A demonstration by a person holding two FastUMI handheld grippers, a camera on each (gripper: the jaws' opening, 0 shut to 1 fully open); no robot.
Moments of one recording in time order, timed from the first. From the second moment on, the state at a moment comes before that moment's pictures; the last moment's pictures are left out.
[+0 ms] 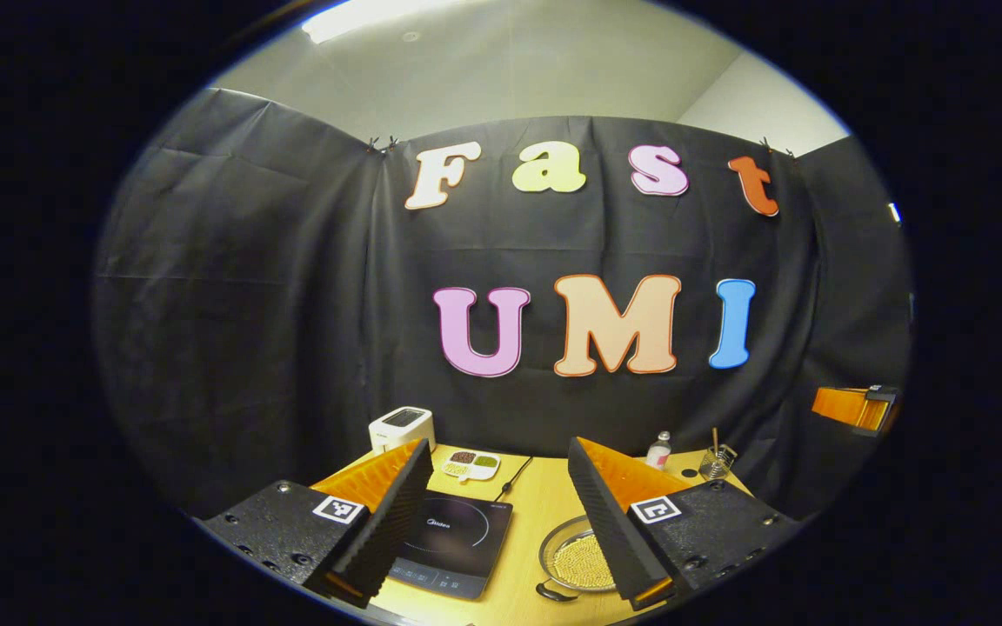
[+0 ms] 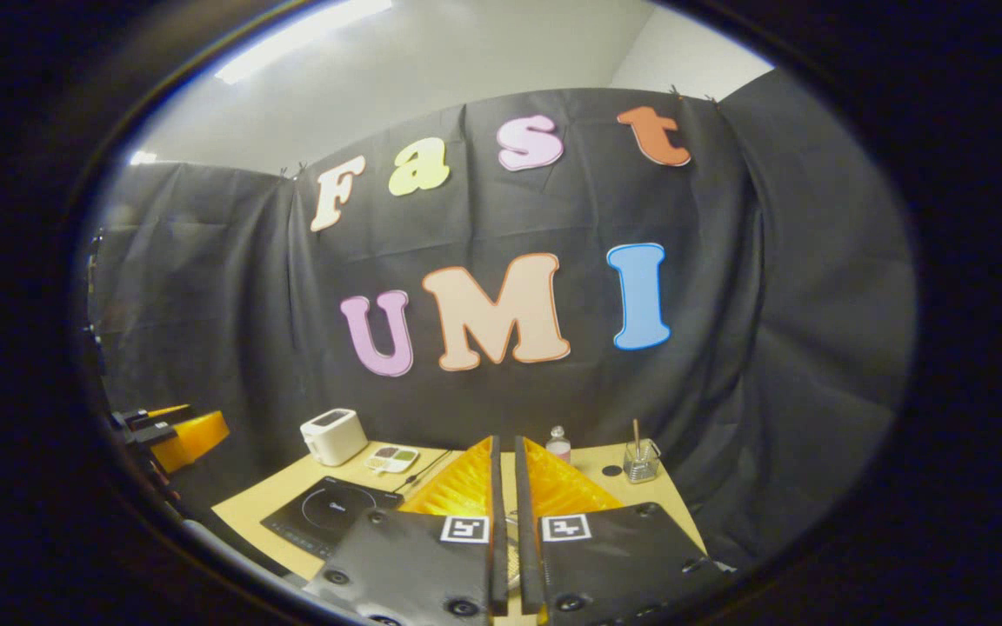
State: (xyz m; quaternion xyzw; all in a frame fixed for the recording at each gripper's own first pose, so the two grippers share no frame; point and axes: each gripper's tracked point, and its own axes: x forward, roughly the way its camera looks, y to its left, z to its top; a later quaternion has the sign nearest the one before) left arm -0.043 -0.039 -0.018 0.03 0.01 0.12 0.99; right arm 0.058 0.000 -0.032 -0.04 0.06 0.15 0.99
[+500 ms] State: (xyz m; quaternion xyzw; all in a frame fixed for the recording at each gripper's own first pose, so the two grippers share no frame) left arm -0.034 -0.003 -0.035 0.02 0.03 0.15 0.99; right arm 0.043 0.005 -0.154 -0.08 0.20 0.17 0.96
